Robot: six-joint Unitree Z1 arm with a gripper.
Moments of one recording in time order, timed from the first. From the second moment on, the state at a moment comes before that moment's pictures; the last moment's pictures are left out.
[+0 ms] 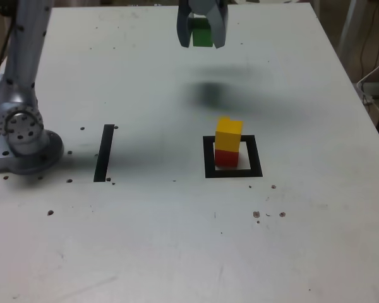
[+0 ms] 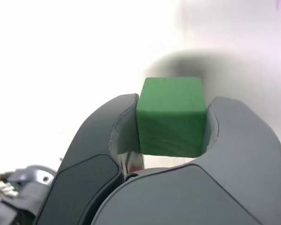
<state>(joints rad) 0.48 2.03 -1.83 1.46 0.12 0.62</state>
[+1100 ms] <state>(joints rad) -0.08 1.91 -1.70 1.48 -0.01 0.17</state>
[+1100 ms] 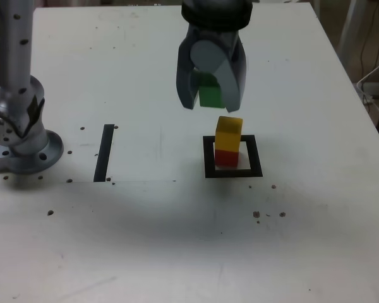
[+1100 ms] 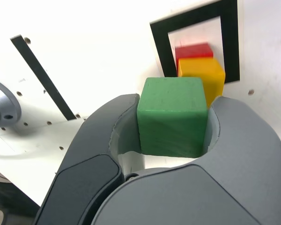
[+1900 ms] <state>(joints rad) -0.13 1.99 -1.73 1.44 0.00 0.13</state>
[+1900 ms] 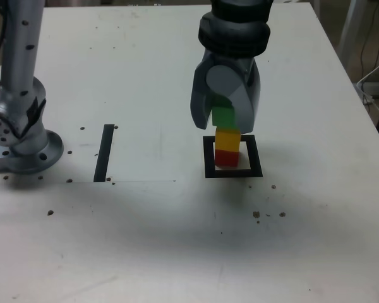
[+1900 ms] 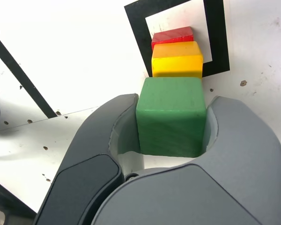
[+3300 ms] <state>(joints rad) -0.09 1.90 -1.59 1.31 0.06 0.12</state>
